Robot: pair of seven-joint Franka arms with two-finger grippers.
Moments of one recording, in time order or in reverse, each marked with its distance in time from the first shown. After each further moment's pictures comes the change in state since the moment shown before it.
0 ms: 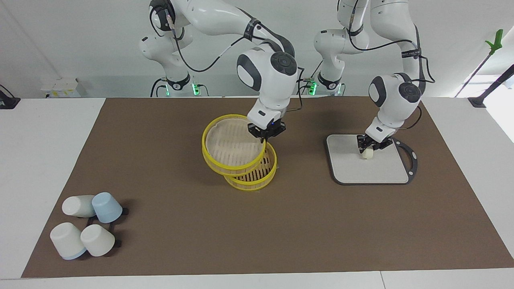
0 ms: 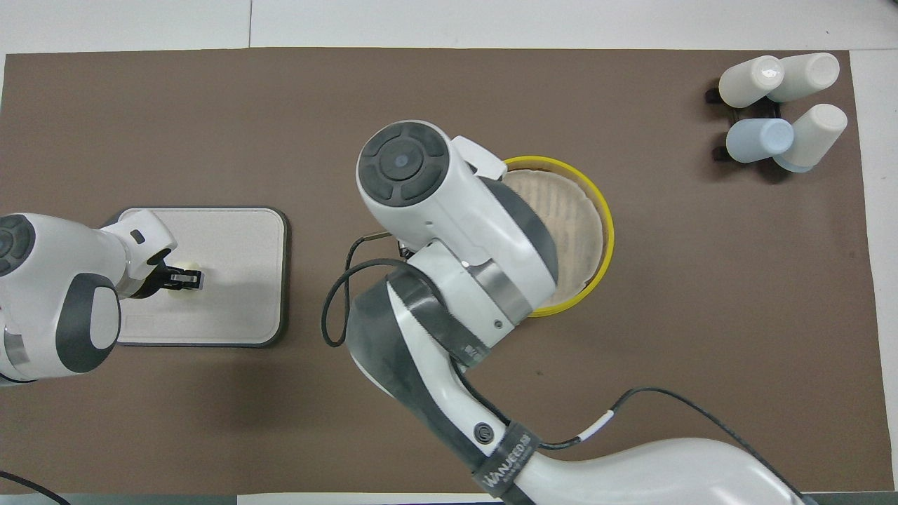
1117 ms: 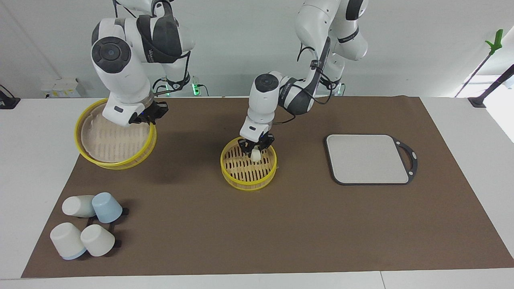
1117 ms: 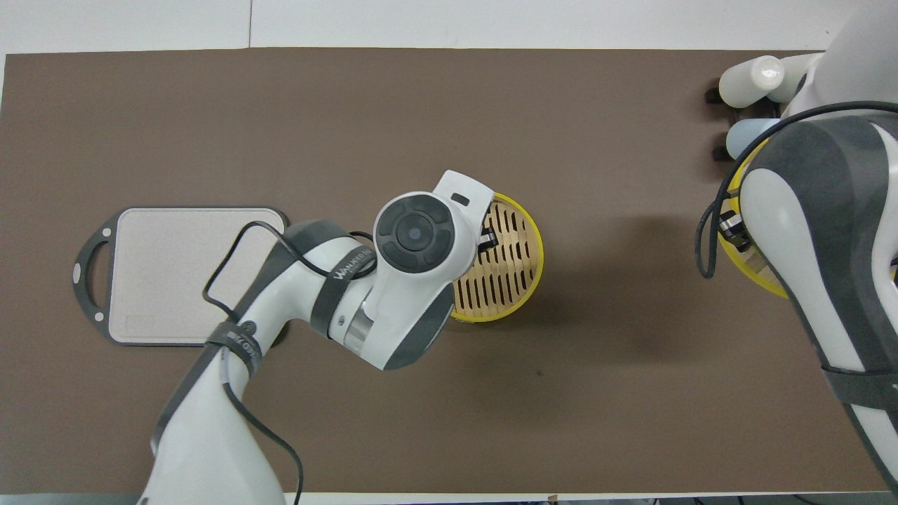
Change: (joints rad) left arm -0.731 0.374 -0.022 0.482 -0.086 0.056 -1.069; right arm -0.473 -0.264 0.006 -0.210 -0.059 -0.260 -0.695
